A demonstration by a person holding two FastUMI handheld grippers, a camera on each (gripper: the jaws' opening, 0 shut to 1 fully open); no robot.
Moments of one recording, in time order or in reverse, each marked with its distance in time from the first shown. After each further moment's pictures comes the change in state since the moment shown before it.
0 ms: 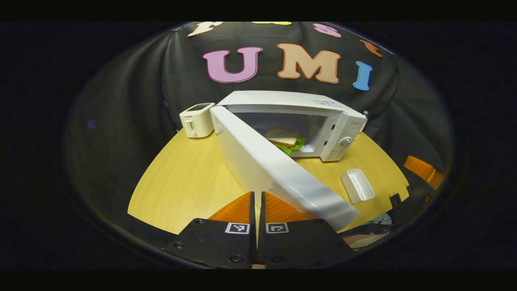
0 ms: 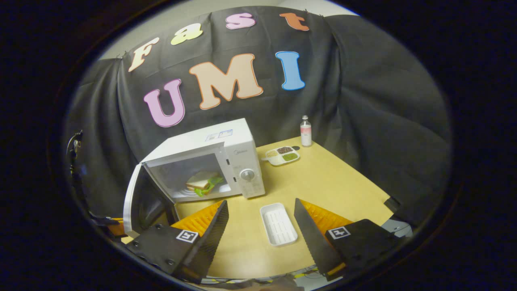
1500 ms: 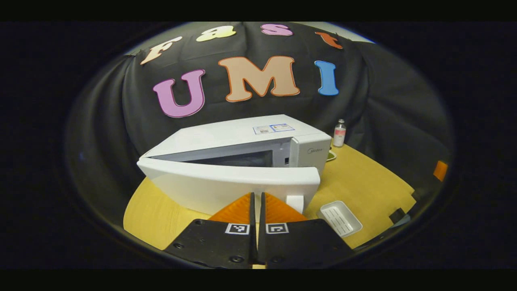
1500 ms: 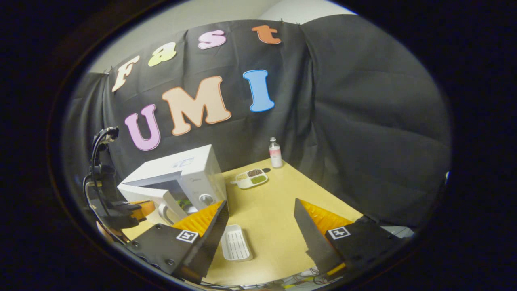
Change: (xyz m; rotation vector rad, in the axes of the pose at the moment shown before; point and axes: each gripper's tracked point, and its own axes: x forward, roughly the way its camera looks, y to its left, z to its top) left arm 0.071 -0.126 0.091 0.184 -0.230 -0.068; right arm -0.004 -0.110 0.043 0.080 -0.141 -0.100
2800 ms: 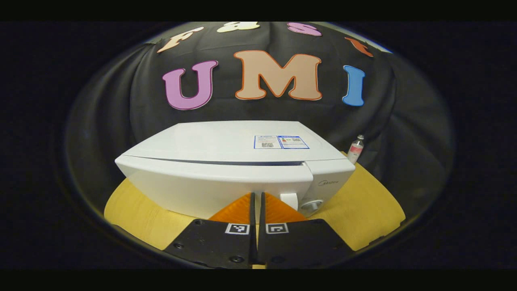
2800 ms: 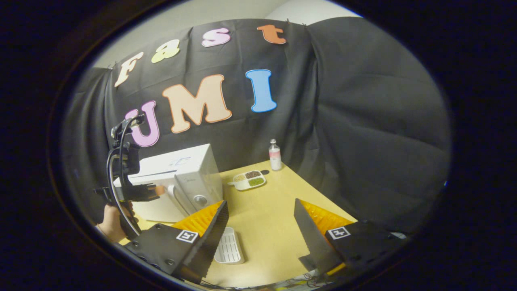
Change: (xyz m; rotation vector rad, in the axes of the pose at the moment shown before) left arm 0.072 -0.008 0.033 -0.186 -0.009 0.074; right arm 0.021 -0.006 0.006 -0.040 -0.003 0.022
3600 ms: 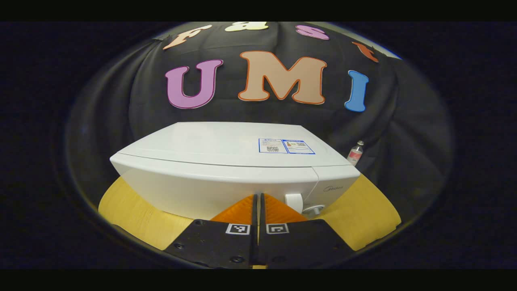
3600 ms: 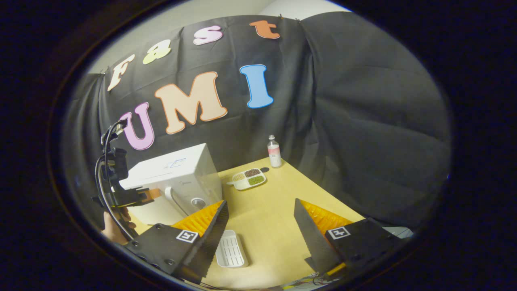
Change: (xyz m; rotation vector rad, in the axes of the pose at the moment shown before) left arm 0.011 0.002 0.005 -0.033 -0.017 -0.028; right arm 0.020 0.004 -0.002 0.042 0.022 -0.004
